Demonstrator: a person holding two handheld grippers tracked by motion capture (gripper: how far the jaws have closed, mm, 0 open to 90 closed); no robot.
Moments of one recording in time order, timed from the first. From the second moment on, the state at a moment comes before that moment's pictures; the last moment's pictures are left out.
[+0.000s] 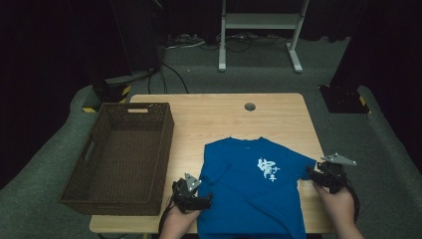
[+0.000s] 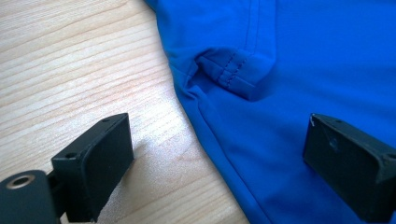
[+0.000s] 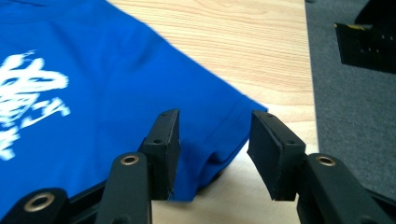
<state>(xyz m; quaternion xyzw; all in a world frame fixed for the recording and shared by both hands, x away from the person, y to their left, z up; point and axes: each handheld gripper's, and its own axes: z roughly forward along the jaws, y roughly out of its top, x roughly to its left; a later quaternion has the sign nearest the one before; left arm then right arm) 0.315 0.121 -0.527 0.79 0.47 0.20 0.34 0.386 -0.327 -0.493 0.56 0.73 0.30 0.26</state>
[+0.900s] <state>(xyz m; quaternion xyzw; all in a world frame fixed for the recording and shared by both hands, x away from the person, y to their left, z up) 0.315 0.121 -0.527 0.79 0.47 0.20 0.34 0.422 -0.343 -0.507 0.61 0.71 0.28 0.22</state>
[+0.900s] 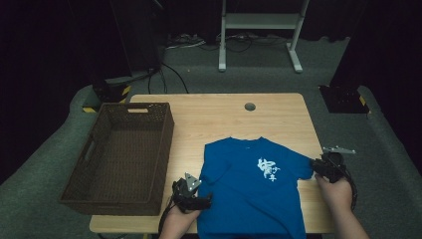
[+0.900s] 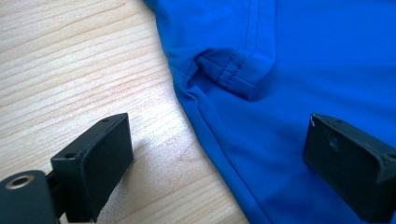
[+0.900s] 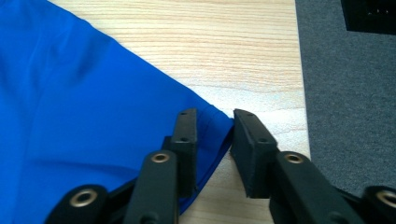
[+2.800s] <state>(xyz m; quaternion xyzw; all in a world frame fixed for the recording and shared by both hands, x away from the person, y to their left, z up) 0.316 0.120 -0.528 0.79 0.47 0.20 0.34 0.396 -0.259 -0.471 0.53 0.74 0.31 0.26</state>
